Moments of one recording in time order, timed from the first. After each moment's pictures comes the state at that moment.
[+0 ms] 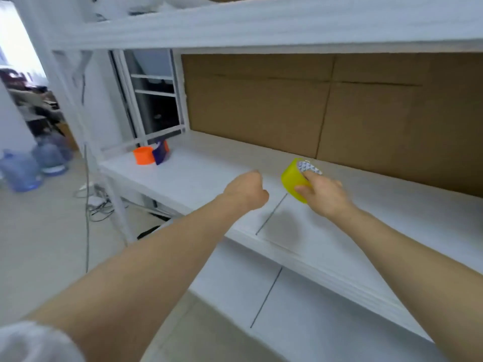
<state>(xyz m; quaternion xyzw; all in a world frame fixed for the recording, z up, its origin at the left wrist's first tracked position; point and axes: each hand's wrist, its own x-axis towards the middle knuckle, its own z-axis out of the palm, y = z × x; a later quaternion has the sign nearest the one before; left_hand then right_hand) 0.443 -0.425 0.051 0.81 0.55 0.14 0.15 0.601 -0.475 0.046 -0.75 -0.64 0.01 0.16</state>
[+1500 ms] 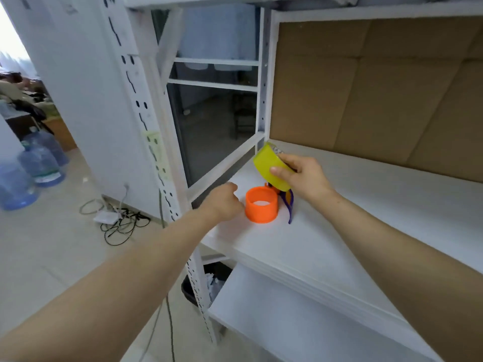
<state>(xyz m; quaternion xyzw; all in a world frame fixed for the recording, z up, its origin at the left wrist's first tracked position) -0.003 0.010 -0.011 0.74 0.60 0.13 0.28 0.171 -0.027 0.025 -0.61 -0.62 0.24 0.43</state>
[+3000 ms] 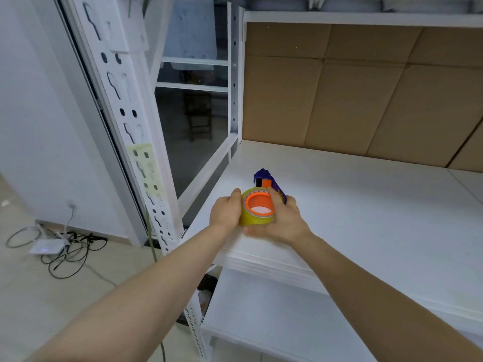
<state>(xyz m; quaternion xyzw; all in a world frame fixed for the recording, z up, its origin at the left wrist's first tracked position) 0.005 0.043 -0.036 0.60 0.55 0.29 0.50 0.116 -0.029 -0.044 -0.79 -0.49 0.23 0.29</state>
